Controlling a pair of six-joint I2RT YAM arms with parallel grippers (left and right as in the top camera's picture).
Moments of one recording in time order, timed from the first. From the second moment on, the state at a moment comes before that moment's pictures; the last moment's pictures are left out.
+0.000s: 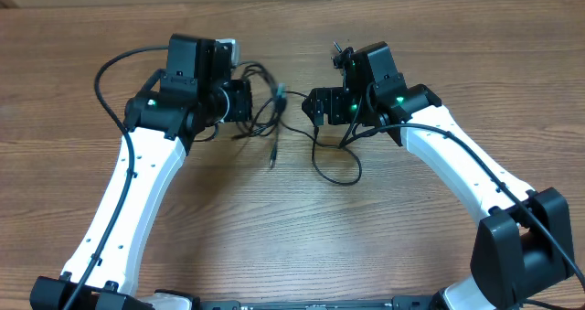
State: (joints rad) left arm -0.23 1.50 1.38 -0.77 0.28 -0.25; right arm 0.41 1.73 1.31 -0.52 -0.28 0.34
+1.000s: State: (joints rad) left arm -0.16 1.50 1.38 -0.71 0.69 -0.09; right arm 0.36 1.73 1.31 -0.58 -0.22 0.33
